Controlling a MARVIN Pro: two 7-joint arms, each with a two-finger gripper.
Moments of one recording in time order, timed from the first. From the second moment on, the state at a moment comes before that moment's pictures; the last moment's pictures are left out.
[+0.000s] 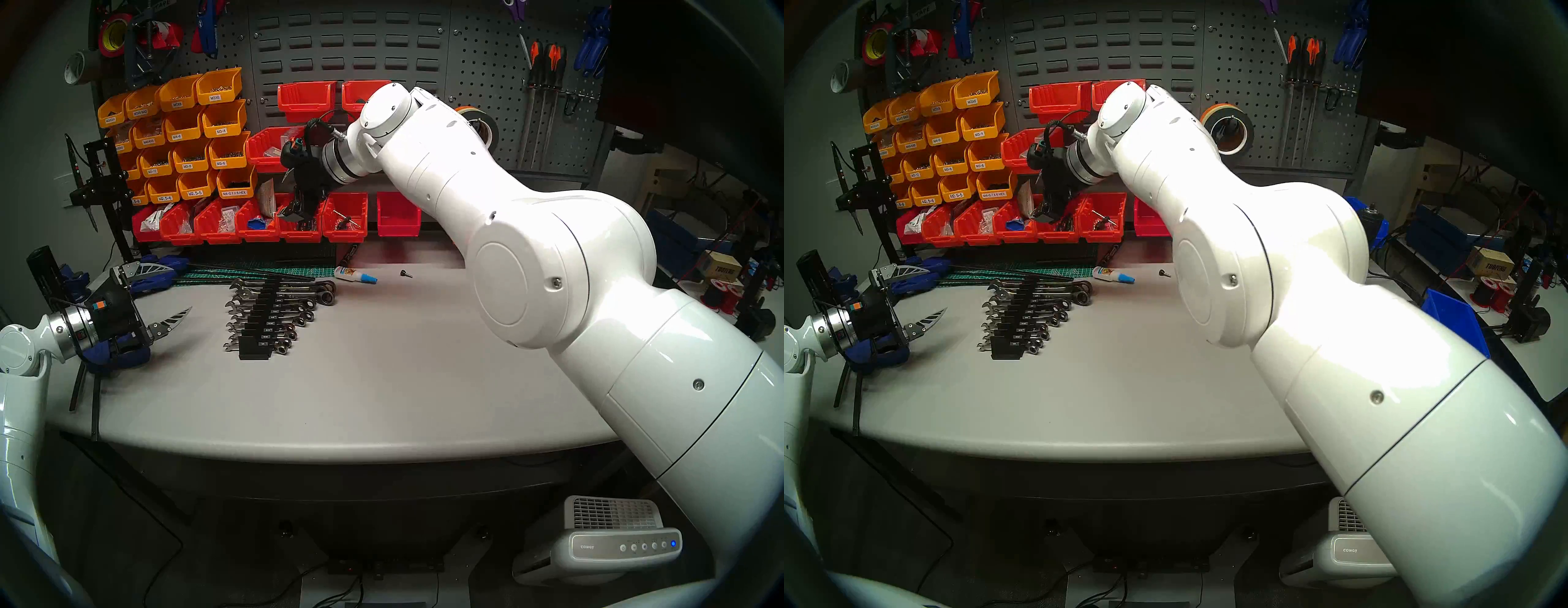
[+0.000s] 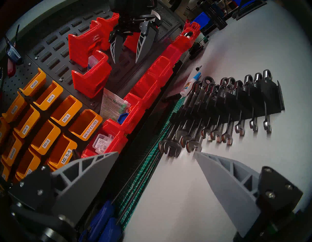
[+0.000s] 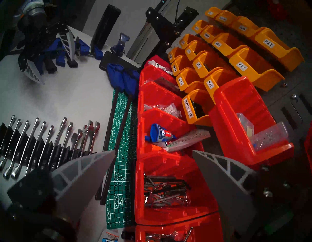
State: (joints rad) left arm 1.65 -0.76 -2.10 -1.40 -0.18 -0.50 -1.05; right arm -0.06 -1.91 1.49 -0.31 -0.78 -0.05 1.04
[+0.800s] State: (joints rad) left arm 1.65 -0.76 -2.10 -1.40 -0.18 -0.50 -1.05; right arm -0.28 -1.94 1.57 -0.52 -0.73 0.00 1.00
